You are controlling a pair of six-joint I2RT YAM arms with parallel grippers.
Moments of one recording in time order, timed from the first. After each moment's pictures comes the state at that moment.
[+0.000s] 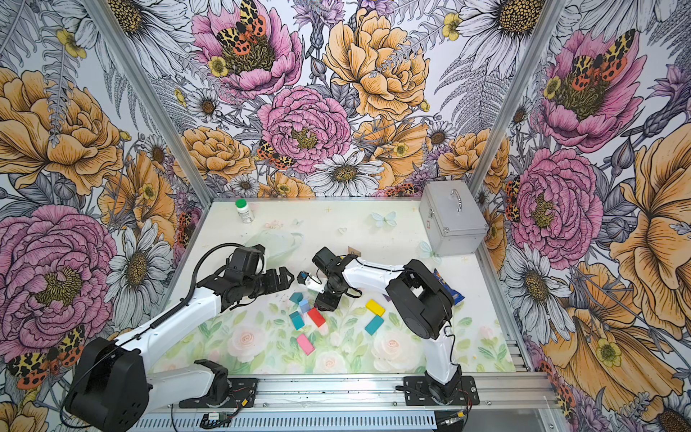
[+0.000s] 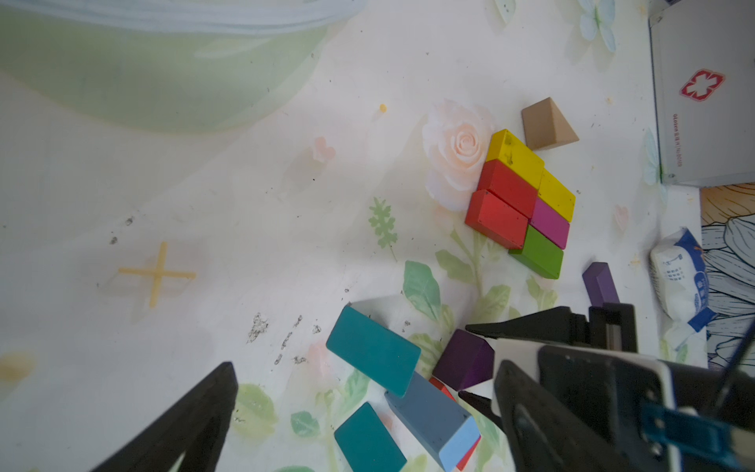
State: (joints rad) left arm -0.37 1.21 0.72 -0.46 0.14 -0.56; right arm 0.81 1.97 1.31 -0.63 -0.31 -0.39
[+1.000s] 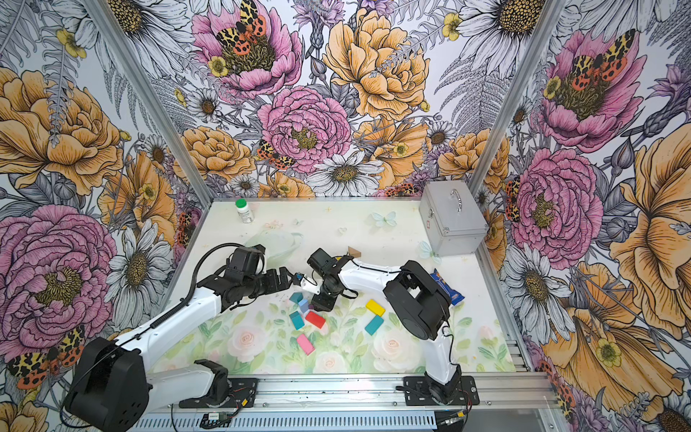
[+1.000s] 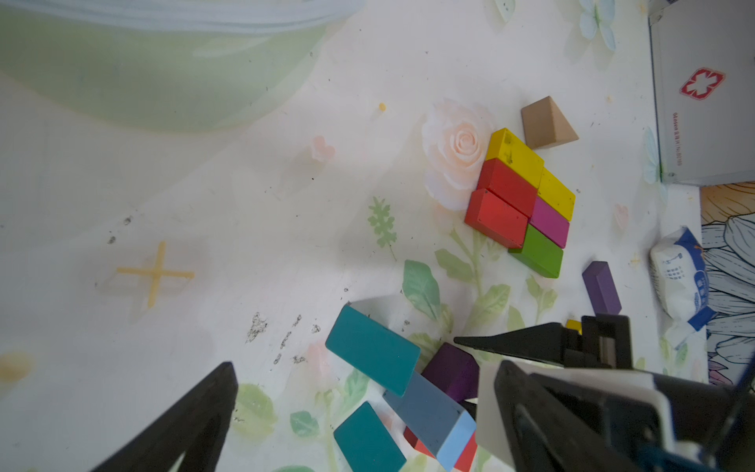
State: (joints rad) left arm -0.37 1.21 0.72 -0.46 0.14 -0.56; right arm 0.83 1.98 1.34 -0.62 -0.31 -0.37
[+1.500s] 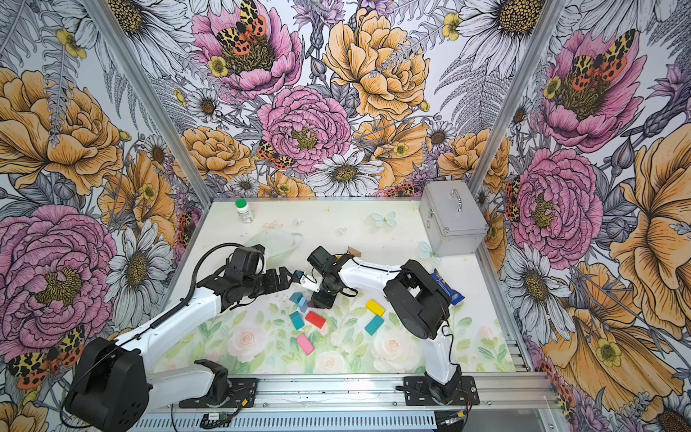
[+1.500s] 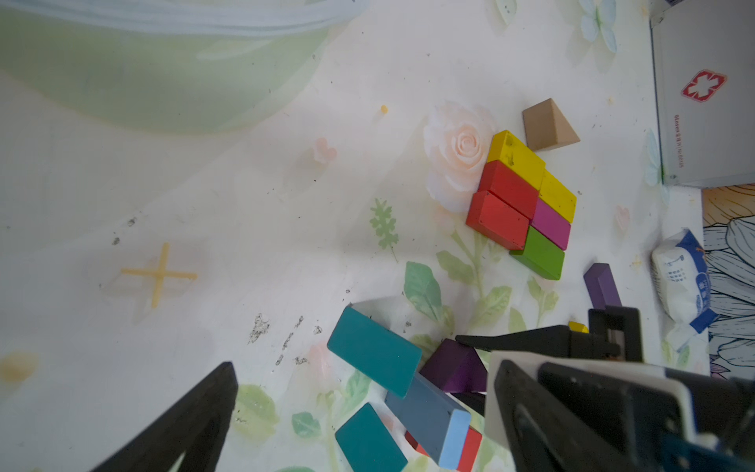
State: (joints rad) left arm -0.37 1.21 0.72 -0.46 0.14 -0.56; right arm 0.83 1.99 1.36 -0.62 -0.31 -0.37
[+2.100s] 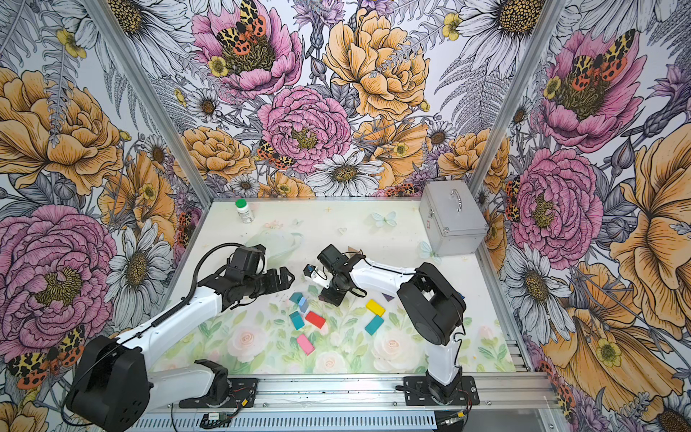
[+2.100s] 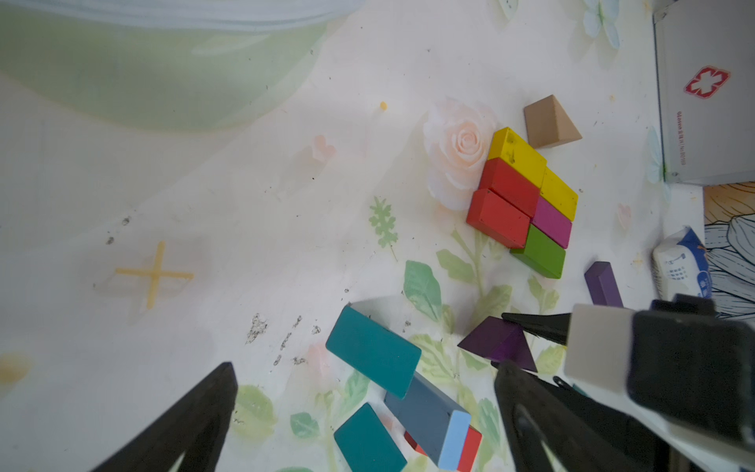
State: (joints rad) left arm -0.37 1.23 0.73 -0.46 0.14 -0.56; right arm 0.76 1.87 1.24 -0.58 -0.19 -0.30
